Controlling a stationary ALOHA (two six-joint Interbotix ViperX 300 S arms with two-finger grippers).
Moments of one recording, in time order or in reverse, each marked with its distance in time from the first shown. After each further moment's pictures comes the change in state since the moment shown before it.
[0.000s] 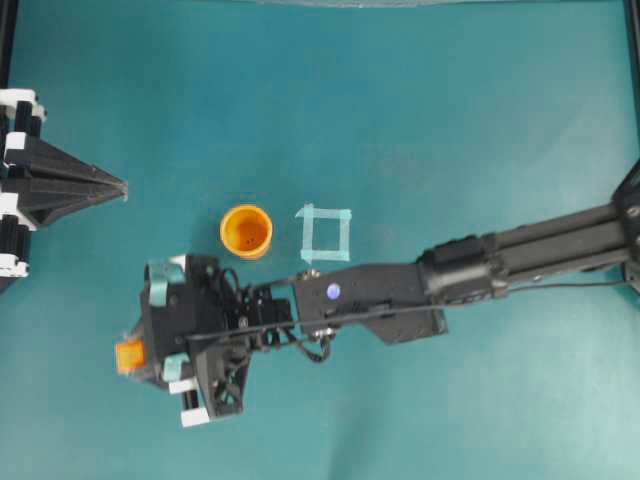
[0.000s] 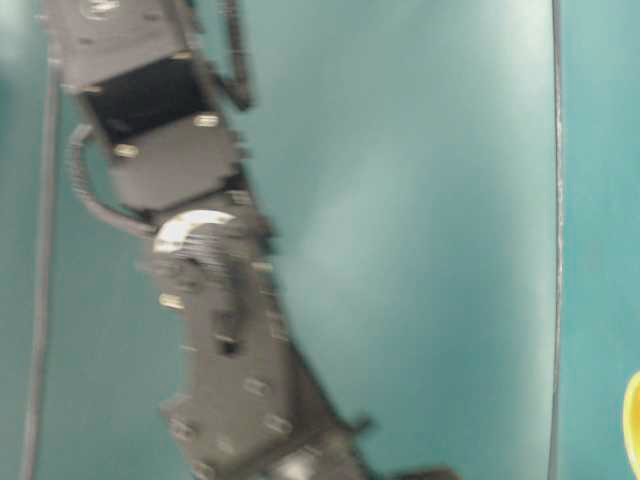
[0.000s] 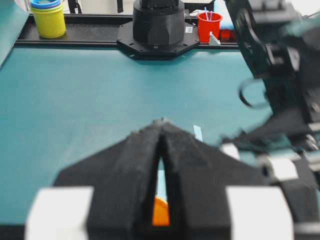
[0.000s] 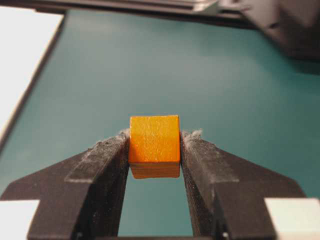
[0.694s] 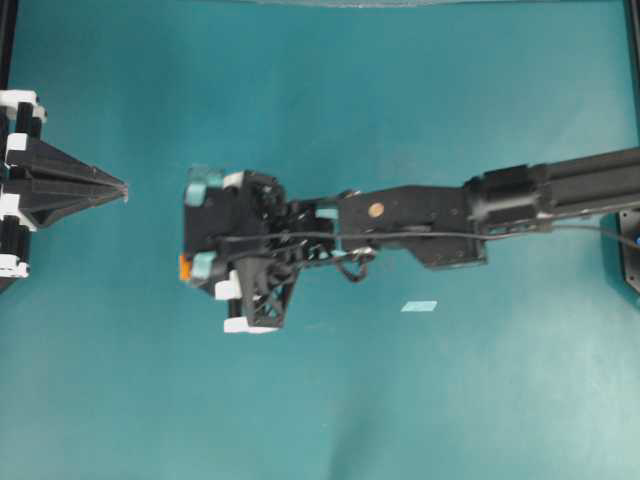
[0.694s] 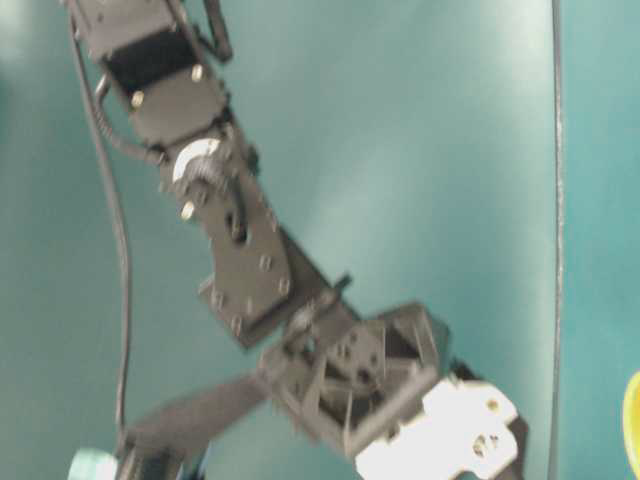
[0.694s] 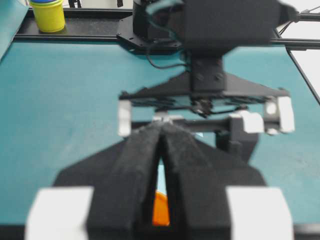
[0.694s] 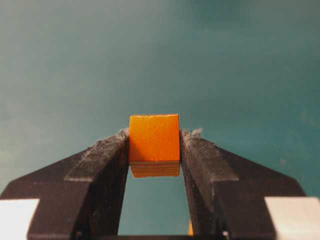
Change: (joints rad) left arm 0.000 0.000 0.000 0.000 0.017 0.000; right arm -0.127 -0.153 0.235 -0.009 0.018 0.014
